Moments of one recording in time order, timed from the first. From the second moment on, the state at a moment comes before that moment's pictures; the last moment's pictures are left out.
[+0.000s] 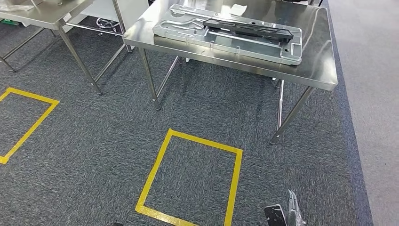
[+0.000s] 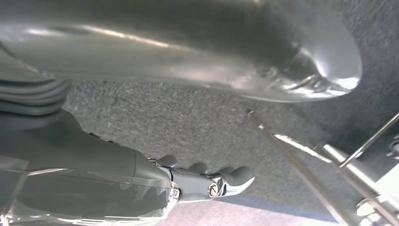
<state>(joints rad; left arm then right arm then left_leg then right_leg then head) -0.06 -0.13 1.27 -0.20 -1.34 -0.08 -0.24 0.31 0.23 -0.15 -1.50 0.75 -0.32 -0.25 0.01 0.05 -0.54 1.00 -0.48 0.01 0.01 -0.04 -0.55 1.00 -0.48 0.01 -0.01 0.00</state>
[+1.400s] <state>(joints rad) -0.06 -0.13 1.27 -0.20 -1.34 -0.07 -0.25 0.26 0.28 -0.29 -1.40 0.77 -0.27 -0.29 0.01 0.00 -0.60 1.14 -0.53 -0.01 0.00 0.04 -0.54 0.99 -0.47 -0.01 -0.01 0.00</state>
